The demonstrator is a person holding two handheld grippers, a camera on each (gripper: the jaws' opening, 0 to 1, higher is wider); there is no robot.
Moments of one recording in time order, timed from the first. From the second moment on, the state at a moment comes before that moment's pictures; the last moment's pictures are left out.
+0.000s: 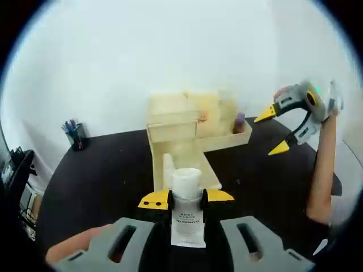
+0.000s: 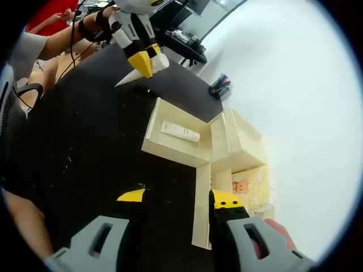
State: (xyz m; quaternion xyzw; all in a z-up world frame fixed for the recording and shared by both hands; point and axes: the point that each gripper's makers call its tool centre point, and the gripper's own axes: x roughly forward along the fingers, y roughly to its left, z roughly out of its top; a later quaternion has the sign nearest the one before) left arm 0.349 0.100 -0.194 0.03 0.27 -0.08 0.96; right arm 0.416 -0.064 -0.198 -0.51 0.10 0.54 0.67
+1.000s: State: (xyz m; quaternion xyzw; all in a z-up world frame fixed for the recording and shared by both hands) left arm 0.446 0.074 -0.188 -0.02 0.27 -0.07 0.96; right arm 0.419 -0.079 -0.202 -0.50 0.11 0.52 0.68
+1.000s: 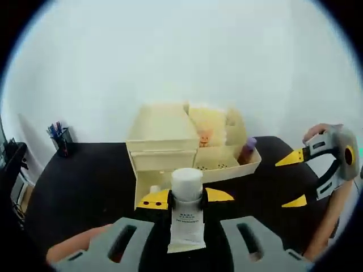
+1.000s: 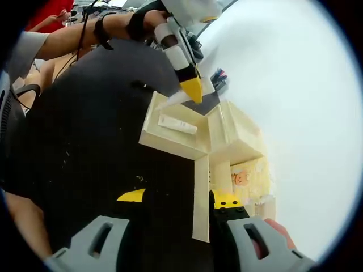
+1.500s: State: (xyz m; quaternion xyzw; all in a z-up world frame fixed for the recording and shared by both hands) left arm 0.473 0.073 -0.244 -0.05 0.31 -0.05 0.95; right arm 0.422 -0.080 -0.204 -0.51 0.12 0.52 0.68
